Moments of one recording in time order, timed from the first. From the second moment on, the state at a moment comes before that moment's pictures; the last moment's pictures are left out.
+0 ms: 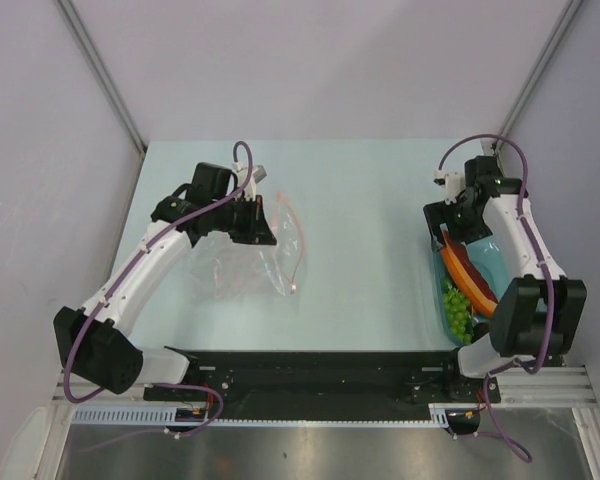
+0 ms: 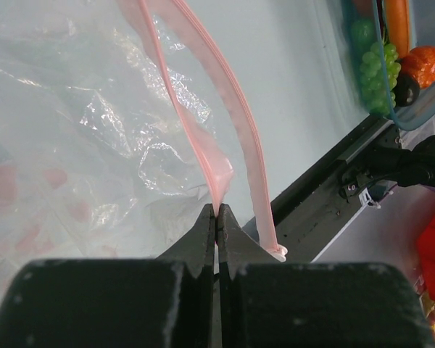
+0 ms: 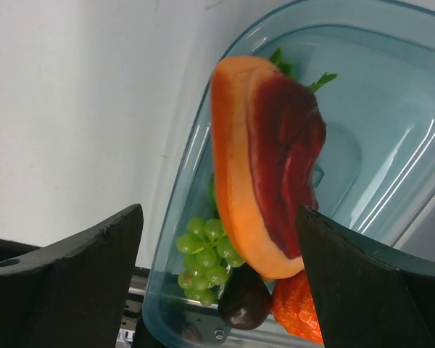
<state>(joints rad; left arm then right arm) -0.39 1.34 1.26 -0.78 0.50 -0.26 -0.04 1.48 1.32 -1.04 -0.12 -0.31</state>
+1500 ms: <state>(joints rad) -0.39 1.33 1.26 -0.77 0.50 -0.26 -0.06 1.82 1.67 -1.25 -0.04 -0.28</state>
